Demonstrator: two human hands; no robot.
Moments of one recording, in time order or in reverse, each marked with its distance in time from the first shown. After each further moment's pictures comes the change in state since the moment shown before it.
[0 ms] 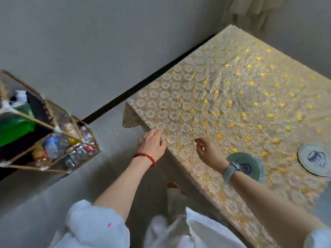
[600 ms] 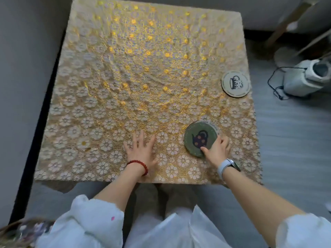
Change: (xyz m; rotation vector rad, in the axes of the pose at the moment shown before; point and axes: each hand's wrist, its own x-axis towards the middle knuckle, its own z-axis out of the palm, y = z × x) left_hand 0.112 0.068 0.103 0.694 -0.510 0.636; right_hand -0.052 0.112 0.014 0.280 0.435 1.231
